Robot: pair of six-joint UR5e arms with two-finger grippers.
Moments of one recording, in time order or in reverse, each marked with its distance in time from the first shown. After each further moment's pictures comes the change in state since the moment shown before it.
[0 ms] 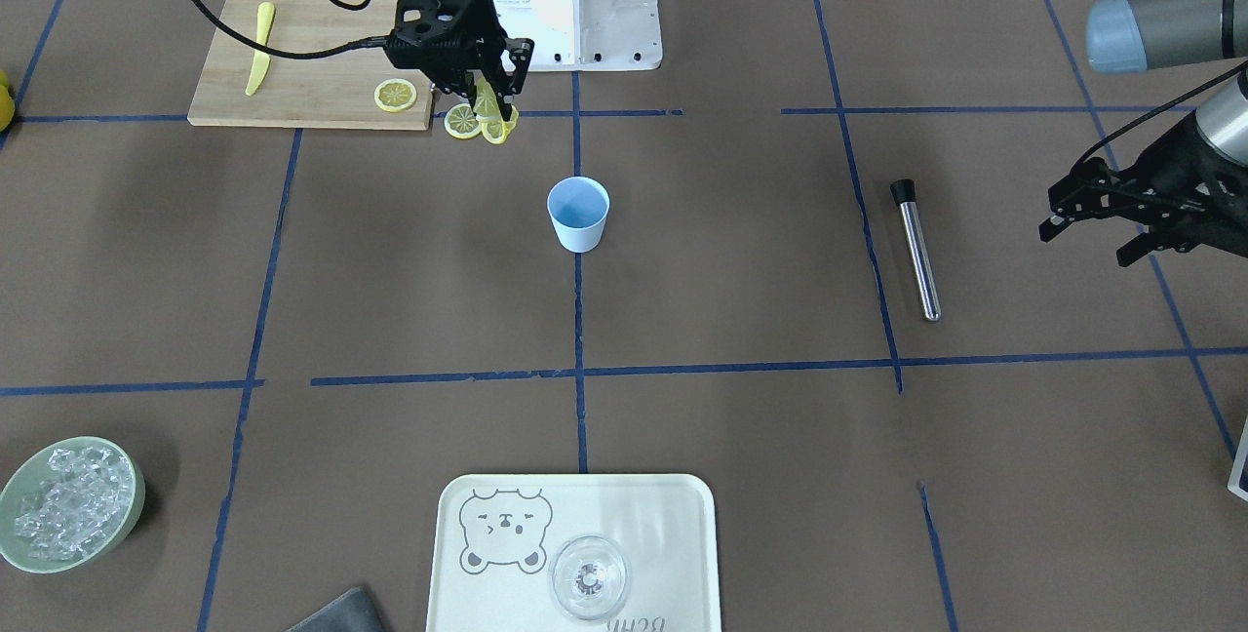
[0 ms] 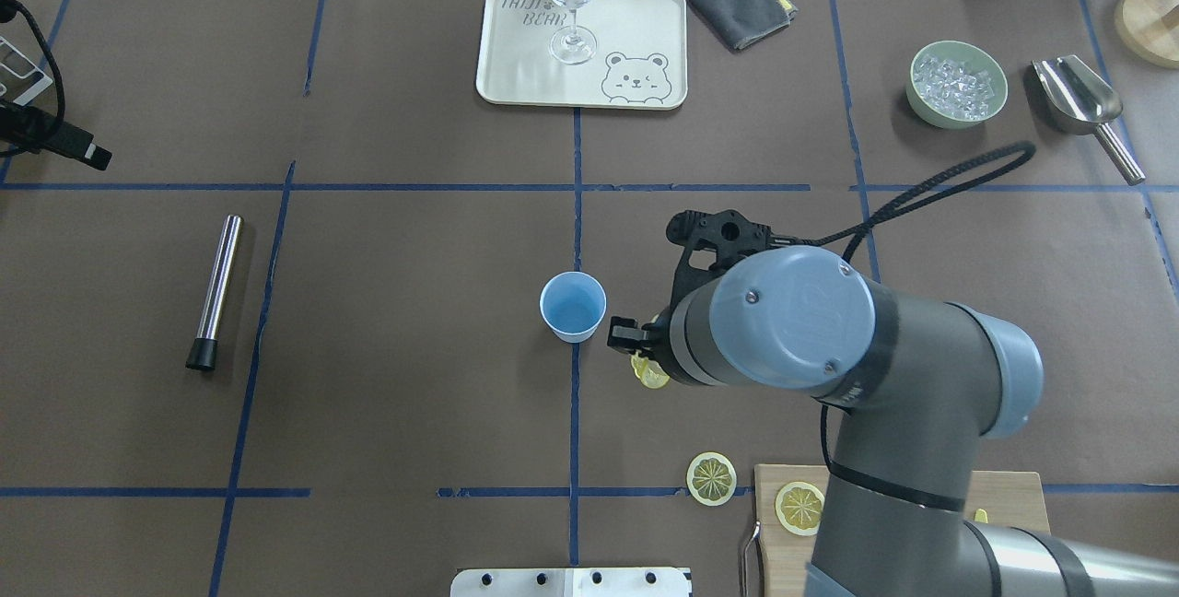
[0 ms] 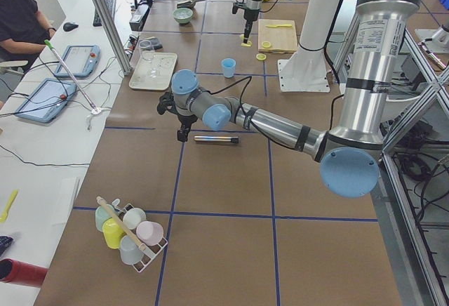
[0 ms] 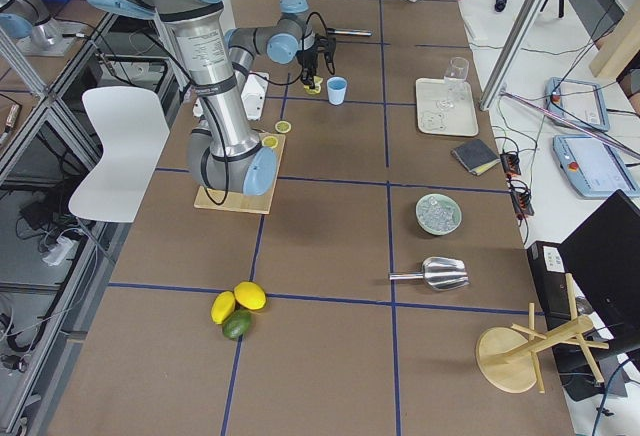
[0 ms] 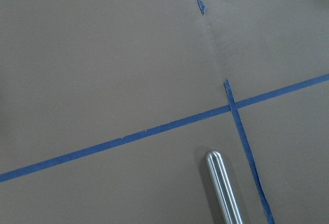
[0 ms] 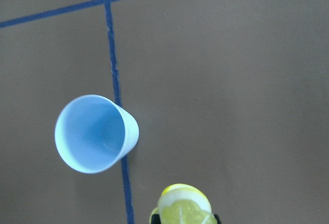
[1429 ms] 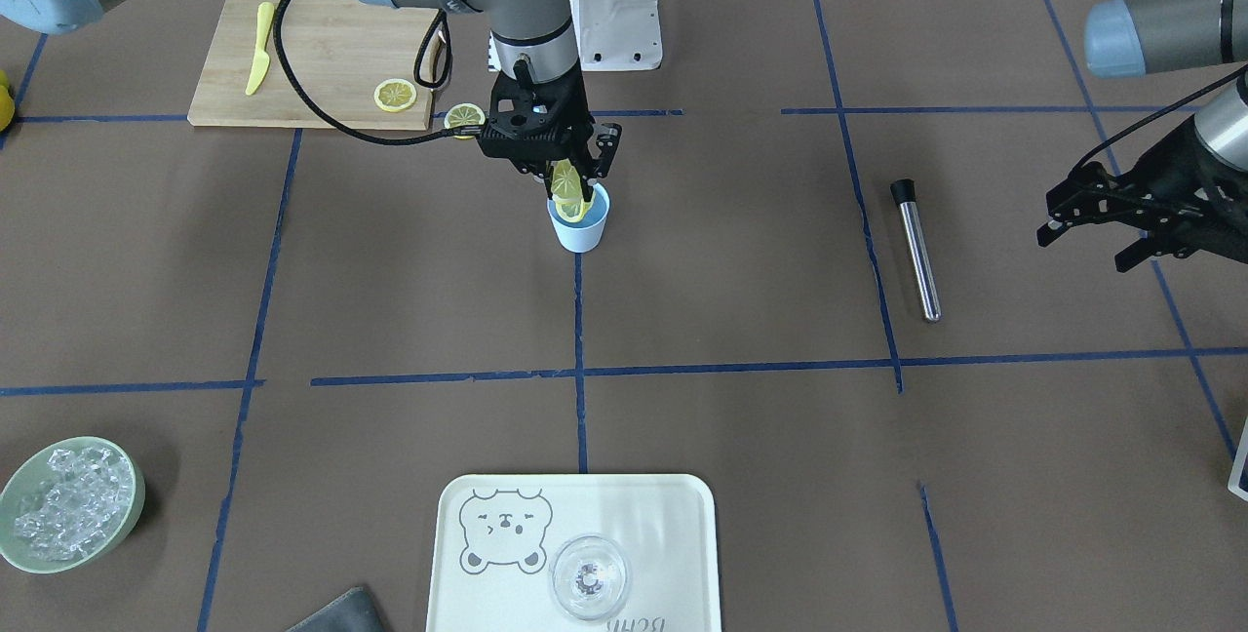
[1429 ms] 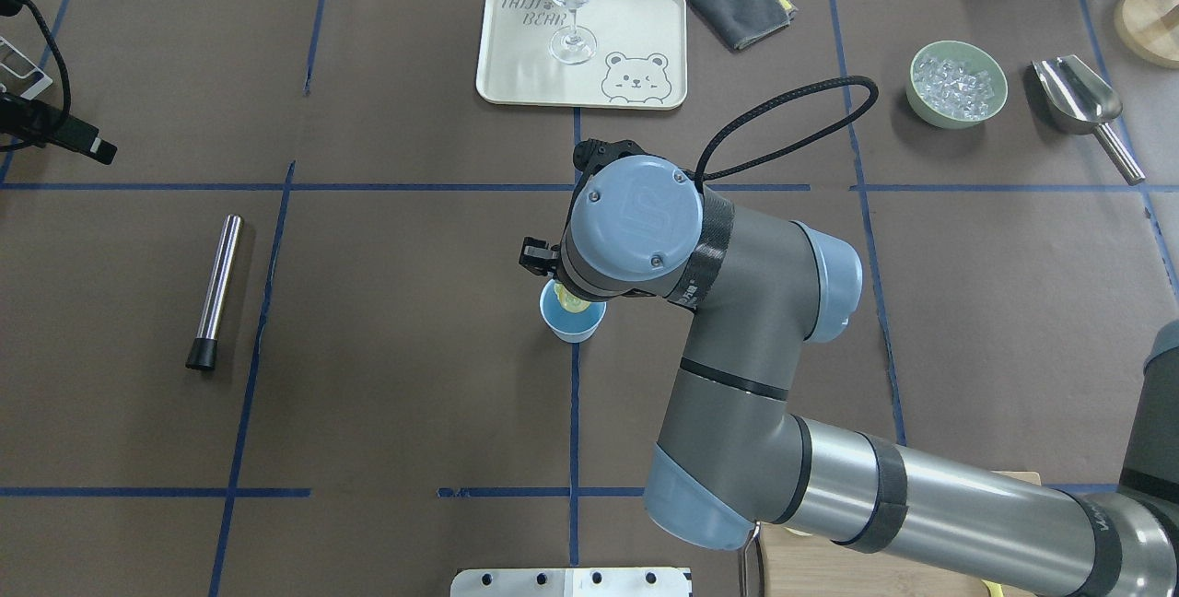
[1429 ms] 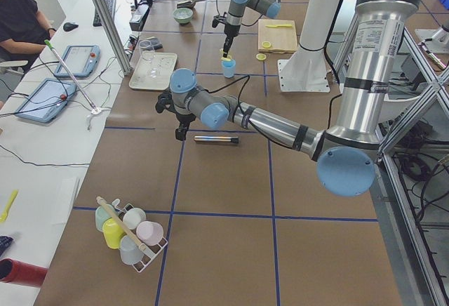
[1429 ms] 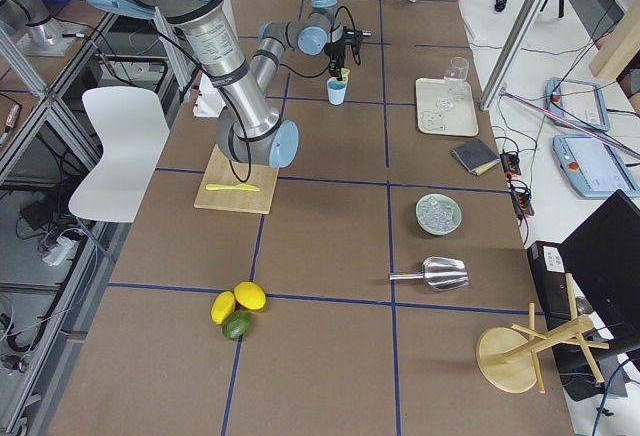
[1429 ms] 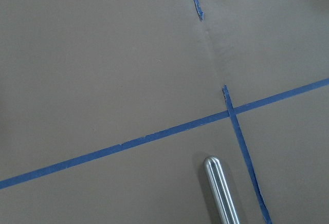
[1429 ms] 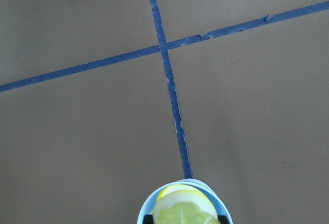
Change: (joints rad) left arm 0.000 -0.017 0.009 0.000 0.000 0.001; right arm 0.063 0.206 -0.308 0.110 0.013 0.008
